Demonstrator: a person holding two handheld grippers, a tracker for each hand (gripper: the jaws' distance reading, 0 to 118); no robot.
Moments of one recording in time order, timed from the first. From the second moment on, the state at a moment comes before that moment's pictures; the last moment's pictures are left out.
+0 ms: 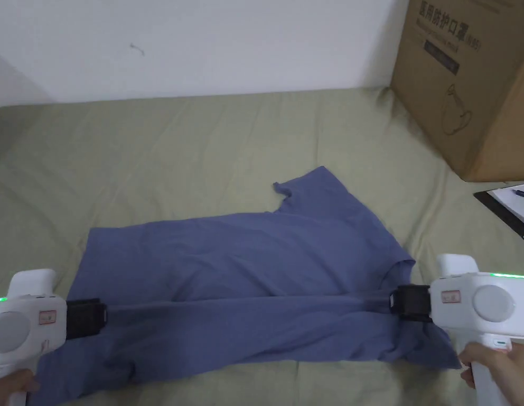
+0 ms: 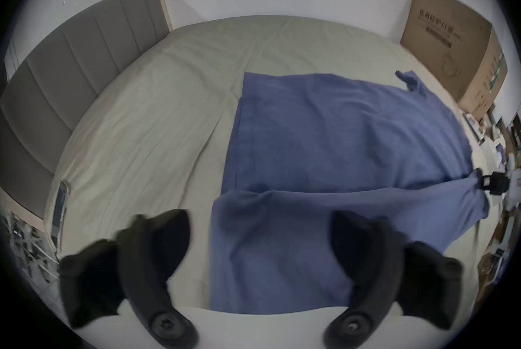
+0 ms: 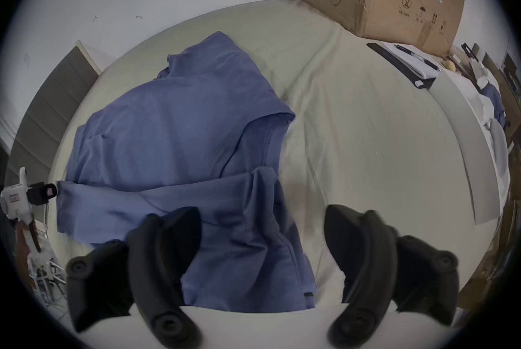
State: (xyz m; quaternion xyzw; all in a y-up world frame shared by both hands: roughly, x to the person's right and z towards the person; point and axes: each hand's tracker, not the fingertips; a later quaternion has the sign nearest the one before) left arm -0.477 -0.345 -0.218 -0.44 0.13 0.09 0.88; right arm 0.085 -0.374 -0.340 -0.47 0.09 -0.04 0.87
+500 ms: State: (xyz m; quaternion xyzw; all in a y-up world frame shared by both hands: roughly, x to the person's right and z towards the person) left arm -0.448 -0.332 -0.079 -0.43 0.13 0.14 0.88; right arm 0.080 -0.336 -0.221 -0.43 0.13 -0.03 0.90
